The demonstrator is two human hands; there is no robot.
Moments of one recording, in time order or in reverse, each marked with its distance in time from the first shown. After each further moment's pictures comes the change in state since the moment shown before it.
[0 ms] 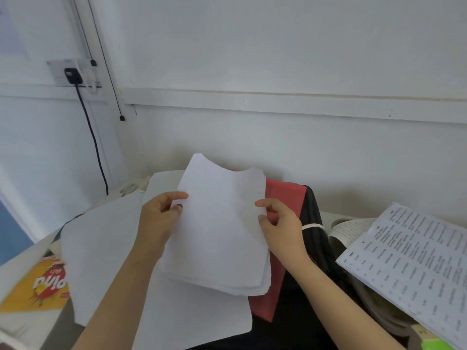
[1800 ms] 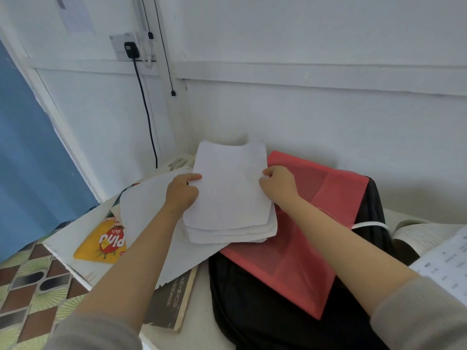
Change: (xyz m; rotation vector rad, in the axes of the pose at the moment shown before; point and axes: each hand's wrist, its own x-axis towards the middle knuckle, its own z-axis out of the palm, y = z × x) left_hand 0.066 -0.046 -0.049 0.414 0.007 -0.166; right_hand 0.081 -0.016 0.100 -0.219 -0.321 0.139
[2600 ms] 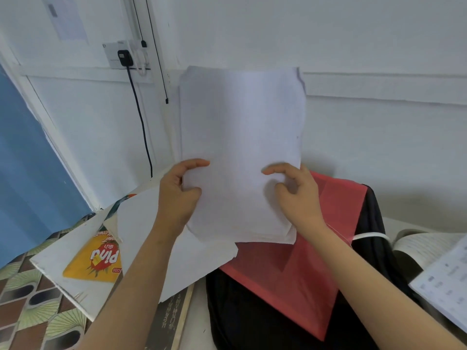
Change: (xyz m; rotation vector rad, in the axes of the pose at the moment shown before) left_hand -0.044 0.041 -0.010 -0.464 0.097 0.359; right_hand -0.044 -0.003 -0.032 0.348 0.267 -0.449
